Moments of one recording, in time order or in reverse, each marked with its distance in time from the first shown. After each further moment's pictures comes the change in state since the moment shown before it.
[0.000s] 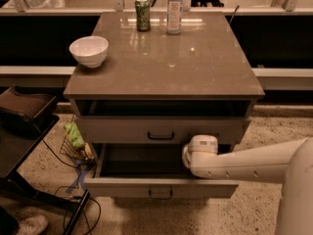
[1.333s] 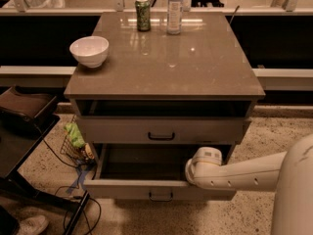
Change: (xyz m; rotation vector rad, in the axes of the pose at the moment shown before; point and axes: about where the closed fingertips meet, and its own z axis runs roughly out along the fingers) arm 0.013 0.090 0.031 -0.169 -0.012 0.135
